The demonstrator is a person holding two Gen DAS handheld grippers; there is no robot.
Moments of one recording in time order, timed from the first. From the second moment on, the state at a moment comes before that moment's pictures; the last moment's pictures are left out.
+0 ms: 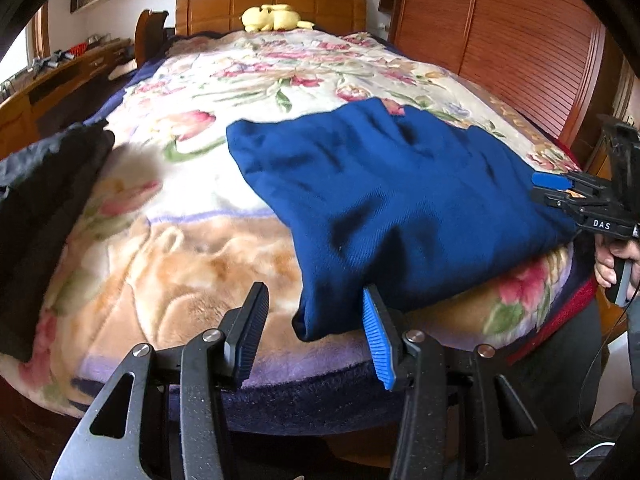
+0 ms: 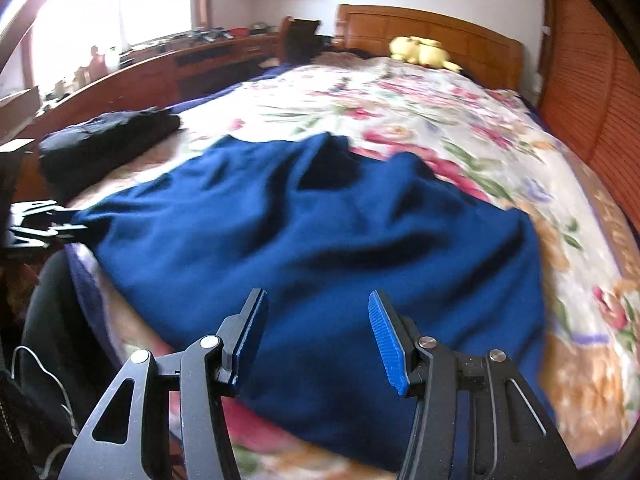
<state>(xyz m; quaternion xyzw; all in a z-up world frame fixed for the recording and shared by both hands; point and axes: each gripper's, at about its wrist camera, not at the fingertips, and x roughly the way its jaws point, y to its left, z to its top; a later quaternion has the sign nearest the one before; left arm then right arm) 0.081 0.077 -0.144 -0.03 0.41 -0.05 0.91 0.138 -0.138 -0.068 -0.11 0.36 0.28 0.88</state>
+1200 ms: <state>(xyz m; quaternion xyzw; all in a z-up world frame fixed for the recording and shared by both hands) 0.102 0.064 -0.135 -0.06 0.40 -0.08 0.91 0.133 -0.114 -0.111 -0.11 0.37 0.32 0.87</state>
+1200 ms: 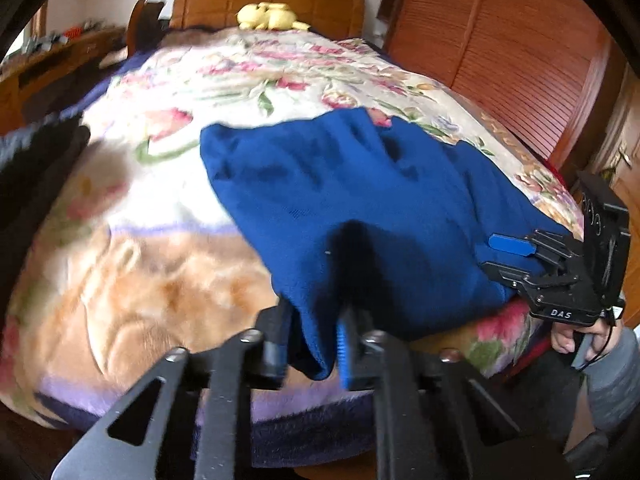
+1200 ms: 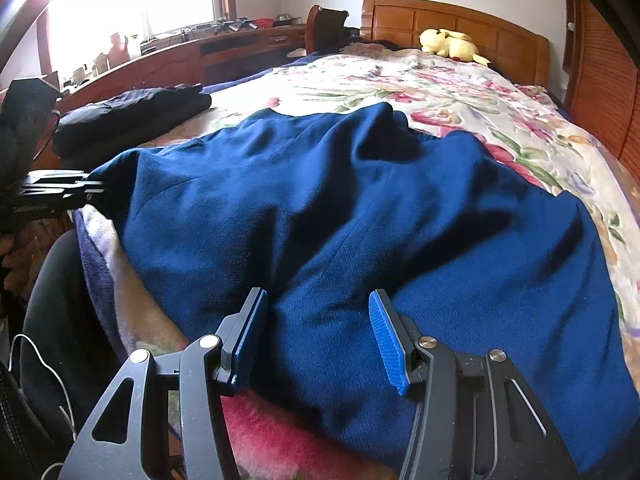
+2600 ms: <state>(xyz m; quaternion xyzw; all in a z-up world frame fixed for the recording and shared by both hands) 0.155 -0.185 -0.020 0.06 0.31 -0.30 0.90 0.081 -0.319 -0.043 -0.04 0.34 0.12 0.93</state>
